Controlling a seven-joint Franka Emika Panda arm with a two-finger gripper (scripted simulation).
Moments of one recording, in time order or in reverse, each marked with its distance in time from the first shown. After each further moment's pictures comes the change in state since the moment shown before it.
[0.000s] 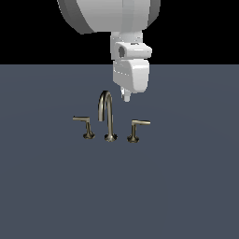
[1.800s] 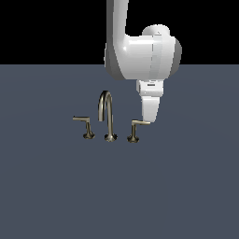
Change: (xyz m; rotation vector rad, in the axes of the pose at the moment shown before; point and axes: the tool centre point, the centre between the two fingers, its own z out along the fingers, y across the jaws) arm 0.088 -0.012 0.098 0.010 -0.010 0.442
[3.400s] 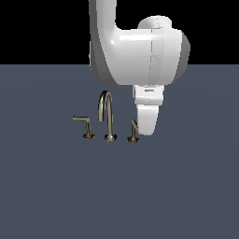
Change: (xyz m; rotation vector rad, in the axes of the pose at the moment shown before) arm -0.010 0.072 0.000 0.007 0.005 0.032
